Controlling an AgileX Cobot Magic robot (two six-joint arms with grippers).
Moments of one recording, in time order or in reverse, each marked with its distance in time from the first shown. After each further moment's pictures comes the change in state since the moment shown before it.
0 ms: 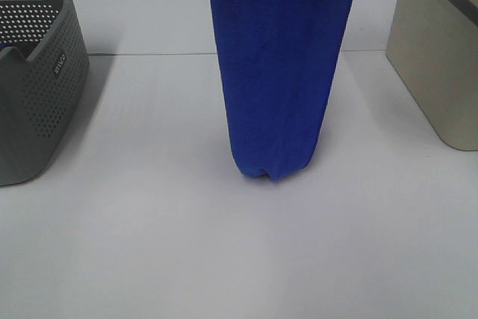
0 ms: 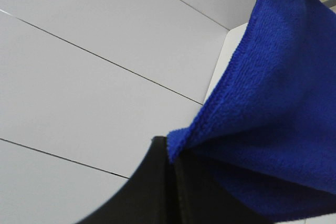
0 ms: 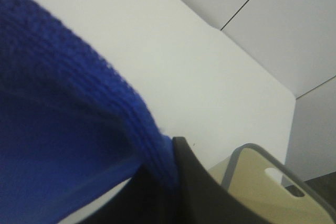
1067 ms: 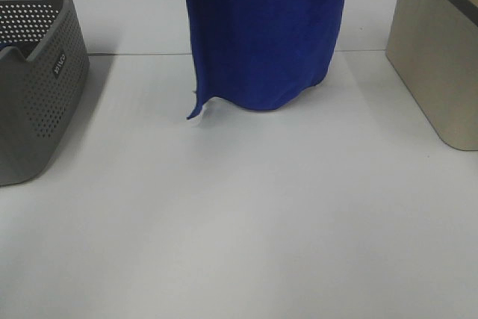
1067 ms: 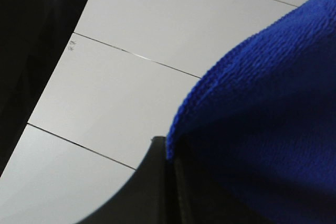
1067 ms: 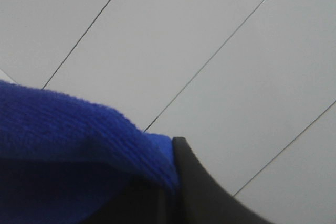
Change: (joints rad) left arm 0.178 0.162 0.044 0.211 -0.676 0.000; right arm 0.000 0.025 0.000 -0.167 -0.617 0.014
